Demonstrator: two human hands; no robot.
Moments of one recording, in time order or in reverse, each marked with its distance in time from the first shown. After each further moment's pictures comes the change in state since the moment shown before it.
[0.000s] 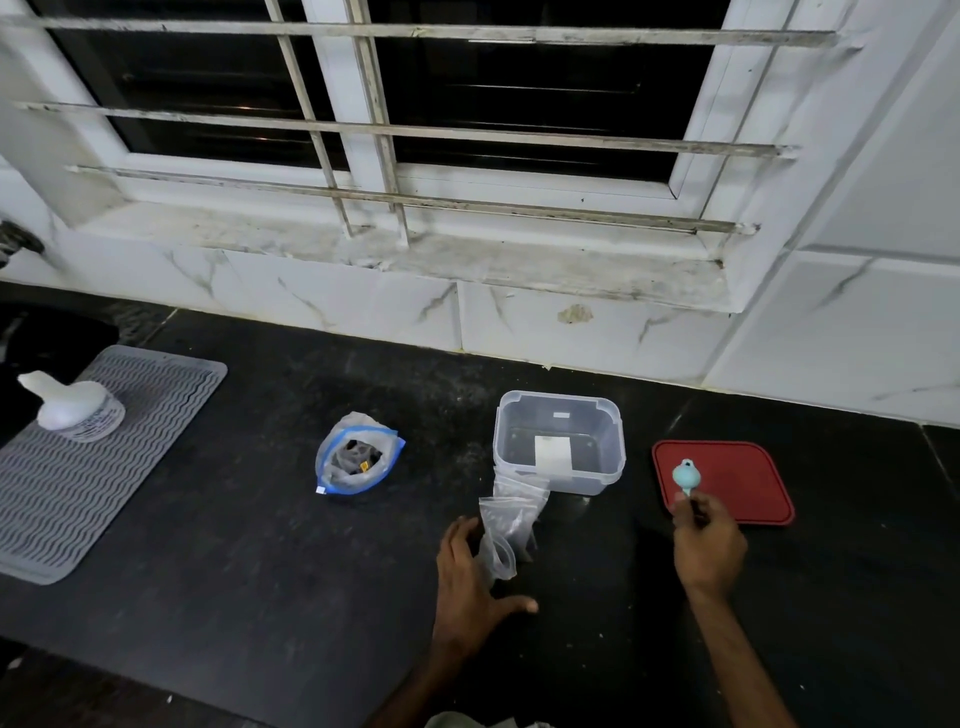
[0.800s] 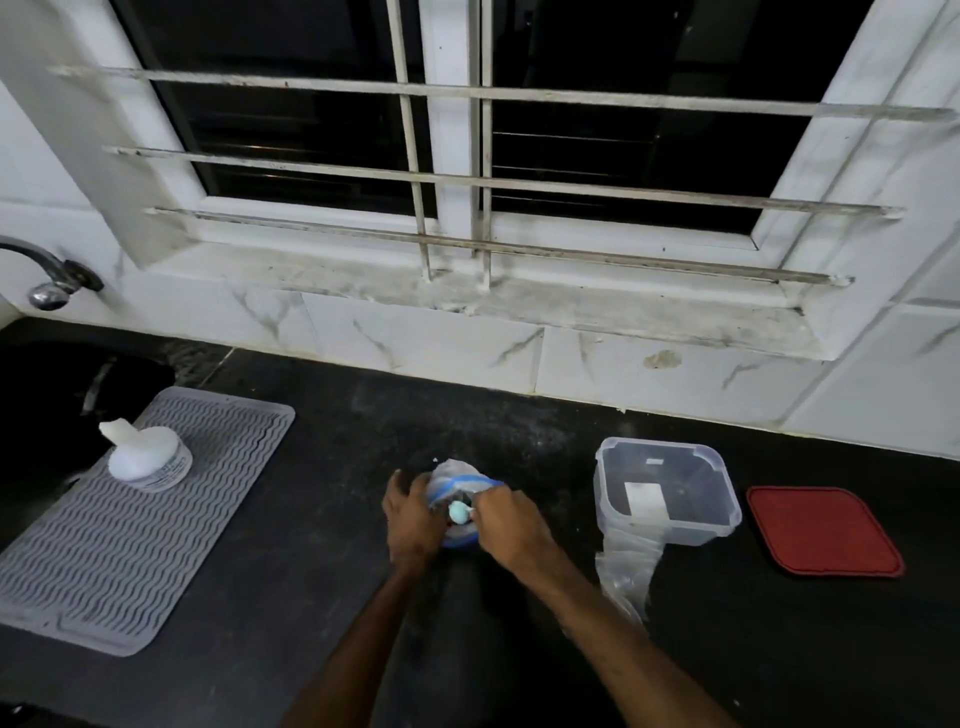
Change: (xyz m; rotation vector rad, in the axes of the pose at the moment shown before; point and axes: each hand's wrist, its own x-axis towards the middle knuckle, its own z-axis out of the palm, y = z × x) left_hand 0.140 -0.069 -0.199 0.170 0.200 -0.163; right_hand -0.176 -0.222 0.230 -0.905 -0.828 -0.666
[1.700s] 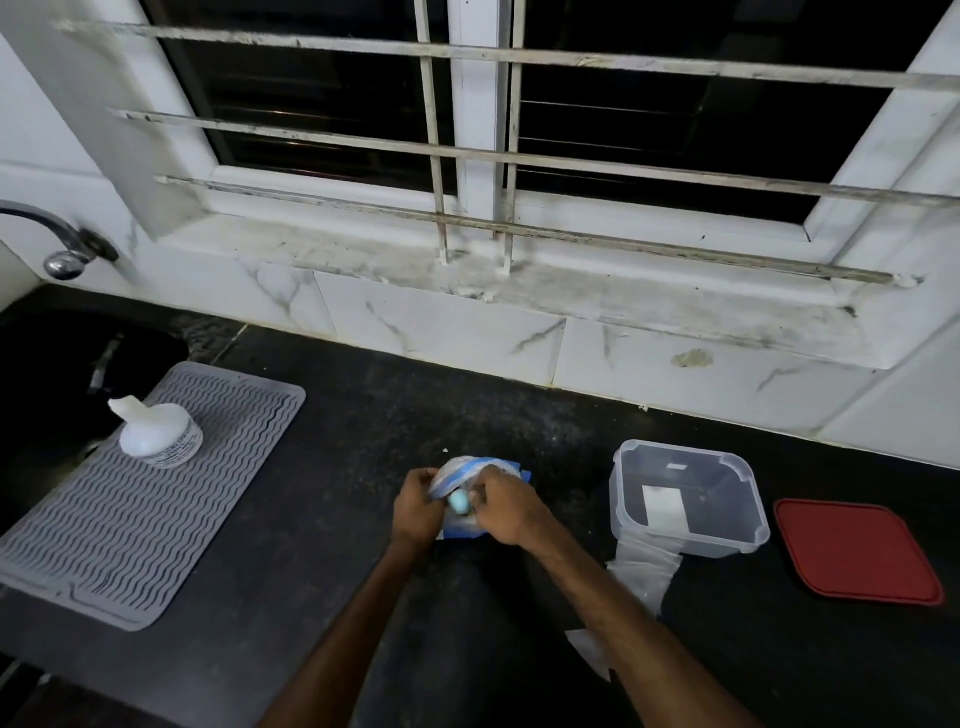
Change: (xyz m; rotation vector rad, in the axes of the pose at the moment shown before) left_hand 0.011 0.000 -0.007 -0.384 -0.041 -0.106; right_hand 0.035 0.008 0.004 0.320 -0.060 -0.016
